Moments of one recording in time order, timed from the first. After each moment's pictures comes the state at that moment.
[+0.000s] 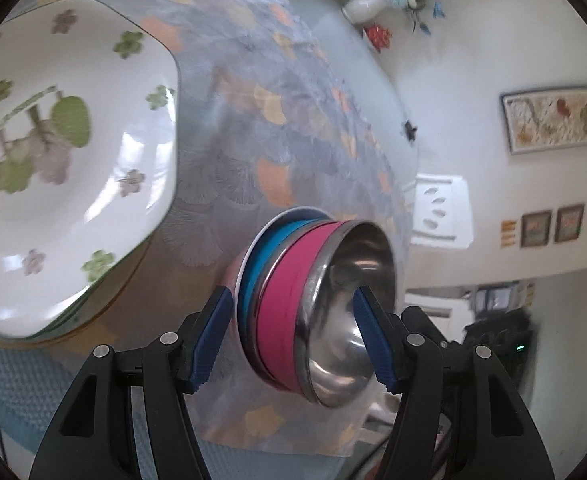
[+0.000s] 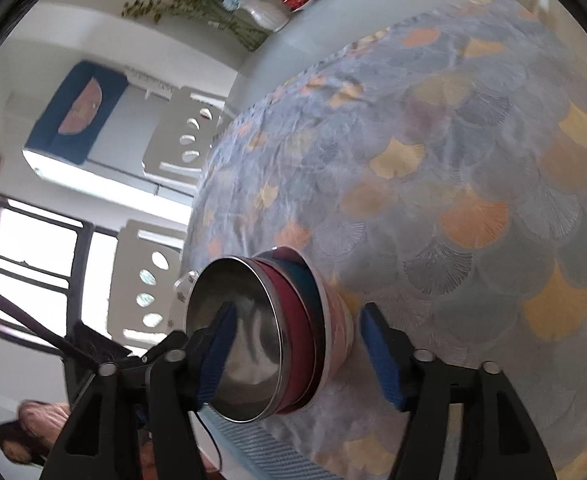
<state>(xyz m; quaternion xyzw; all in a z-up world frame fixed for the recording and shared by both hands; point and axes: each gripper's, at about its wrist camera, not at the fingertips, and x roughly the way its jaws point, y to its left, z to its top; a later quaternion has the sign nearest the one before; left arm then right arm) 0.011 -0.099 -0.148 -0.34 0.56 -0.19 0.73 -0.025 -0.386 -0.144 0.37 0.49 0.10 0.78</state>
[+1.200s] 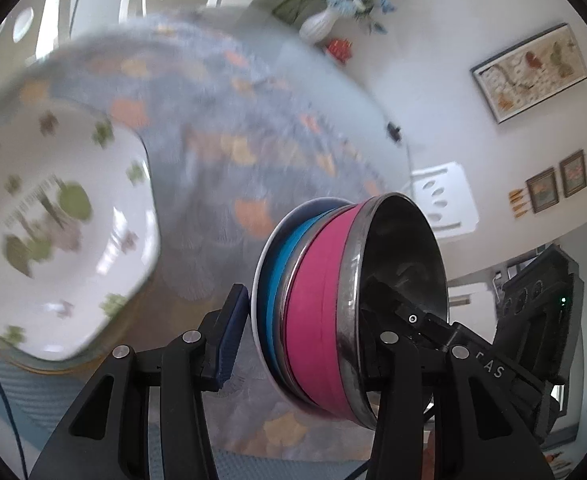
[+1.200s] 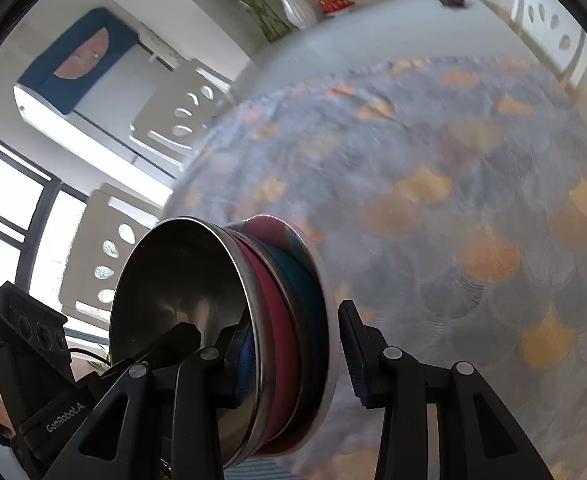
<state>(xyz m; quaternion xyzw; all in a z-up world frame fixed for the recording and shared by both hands) -0.002 -0.098 -0.085 -0.25 0.50 -0.20 0.80 -0.012 -0.333 -0.103 0.27 0.48 0.08 0.83</state>
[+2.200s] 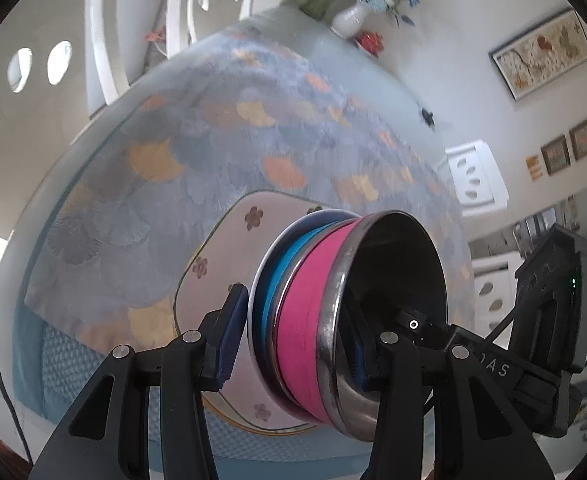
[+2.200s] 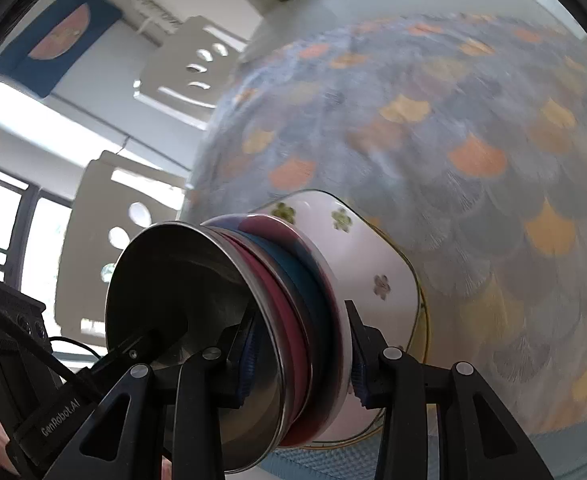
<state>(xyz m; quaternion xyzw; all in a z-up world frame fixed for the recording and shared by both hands) 0.077 0.079 -0.117 -0.16 0.56 -0.24 0.78 0.040 -0.131 -0.129 0.30 0.53 0.00 0.79</state>
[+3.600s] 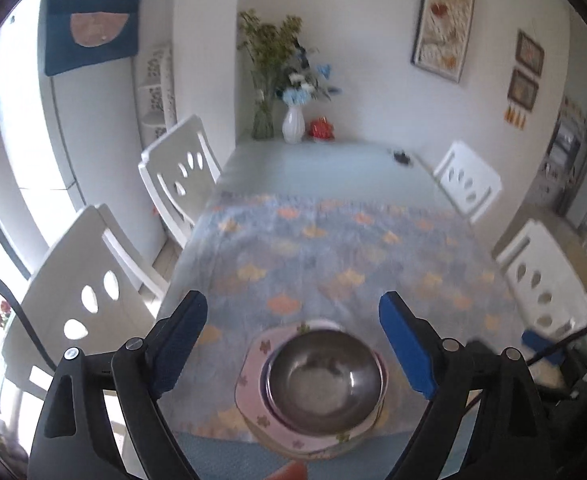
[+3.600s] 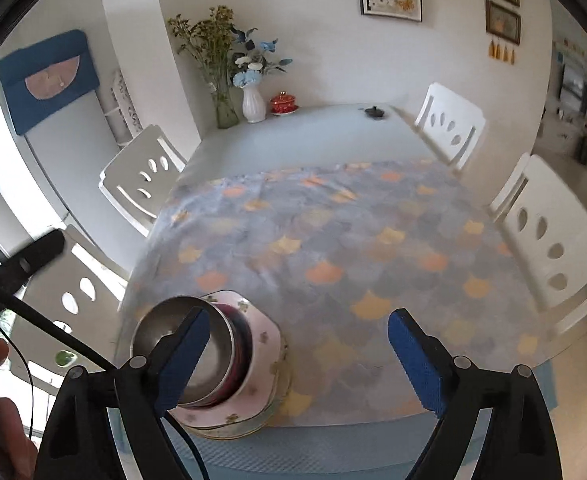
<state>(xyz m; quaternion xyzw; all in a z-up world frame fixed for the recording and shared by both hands) 0.027 0.038 0.052 0.06 0.36 -0.23 0.90 -0.066 -0.119 0.025 0.15 0.39 -0.21 0.89</state>
